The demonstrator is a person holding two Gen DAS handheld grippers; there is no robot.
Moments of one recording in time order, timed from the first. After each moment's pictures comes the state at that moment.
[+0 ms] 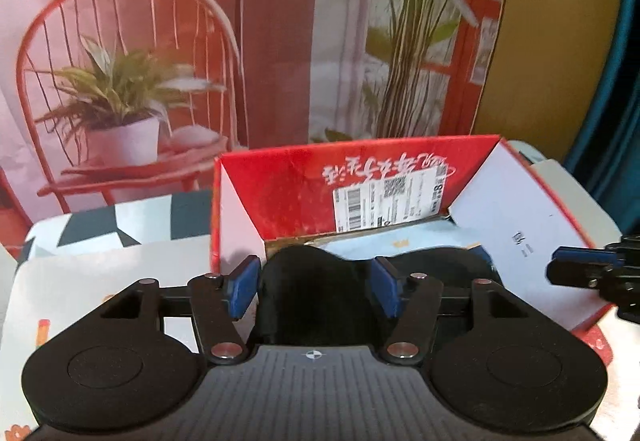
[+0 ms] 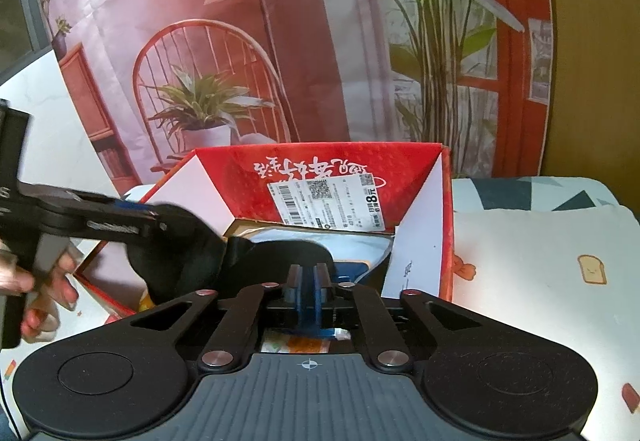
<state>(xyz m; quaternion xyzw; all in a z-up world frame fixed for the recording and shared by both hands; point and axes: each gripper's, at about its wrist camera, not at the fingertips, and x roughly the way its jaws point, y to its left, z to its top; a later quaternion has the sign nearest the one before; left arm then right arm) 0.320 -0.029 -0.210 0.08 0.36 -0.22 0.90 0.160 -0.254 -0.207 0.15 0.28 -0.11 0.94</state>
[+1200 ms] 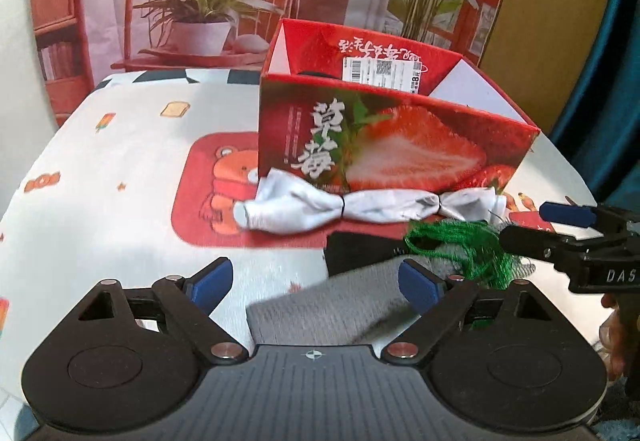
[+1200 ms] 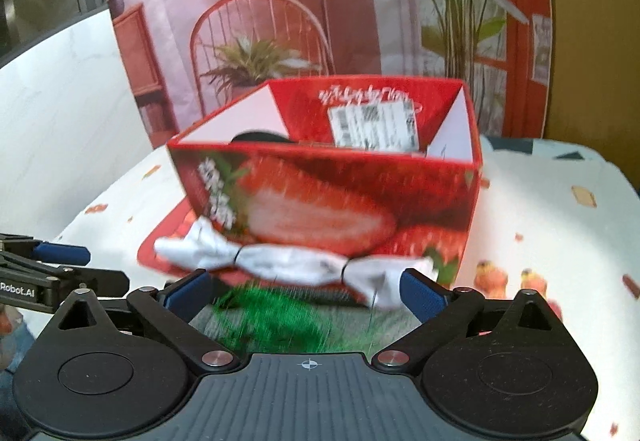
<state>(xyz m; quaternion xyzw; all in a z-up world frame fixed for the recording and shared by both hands) 0.101 0.040 -0.259 0.00 0.39 -0.15 0.91 0.041 -0.146 -0.253 0.11 0.29 -0.08 0.95</state>
